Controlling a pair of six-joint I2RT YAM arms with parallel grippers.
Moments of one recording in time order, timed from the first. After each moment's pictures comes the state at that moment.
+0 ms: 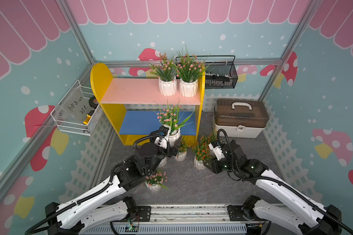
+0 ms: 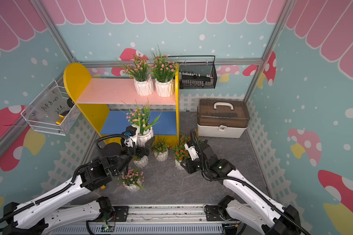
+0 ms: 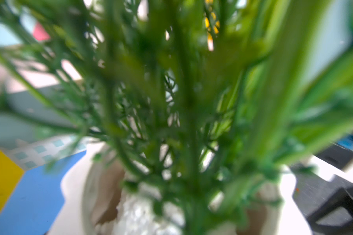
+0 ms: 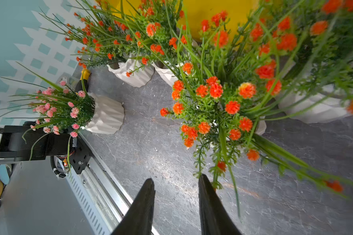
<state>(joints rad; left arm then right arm) -0.90 0.93 0.95 -0.15 -0.51 0.04 0.65 0.94 0.75 -0.55 -0.28 0.36</state>
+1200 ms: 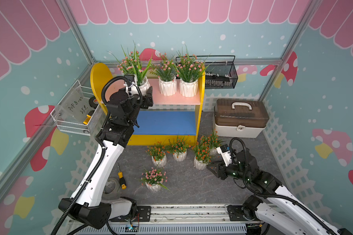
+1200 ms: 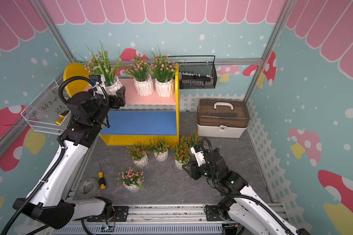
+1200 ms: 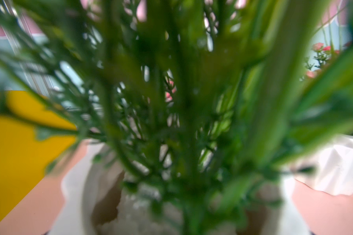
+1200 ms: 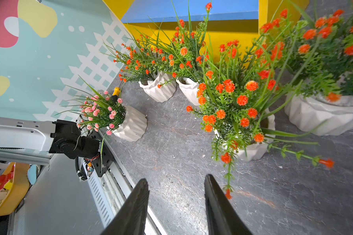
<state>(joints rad) -0.25 1.31 1.59 -0.23 -0.17 0.03 0.65 0.66 0.63 -0.50 -0.31 0.40</state>
